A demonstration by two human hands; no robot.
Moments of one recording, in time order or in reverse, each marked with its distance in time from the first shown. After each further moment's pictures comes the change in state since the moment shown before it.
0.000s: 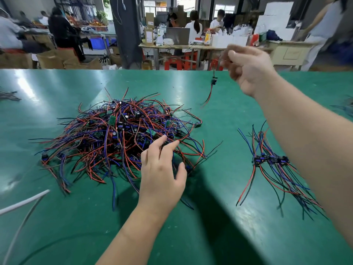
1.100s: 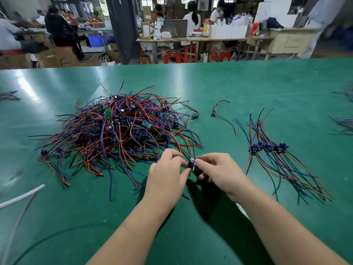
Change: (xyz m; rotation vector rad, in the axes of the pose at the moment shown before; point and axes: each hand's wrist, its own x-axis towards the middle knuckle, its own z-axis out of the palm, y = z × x) left_hand -0.013 -0.001 0.018 0.094 -0.331 -0.001; right_hand -0.172 0.142 -0.030 -0.530 -0.280 0.327
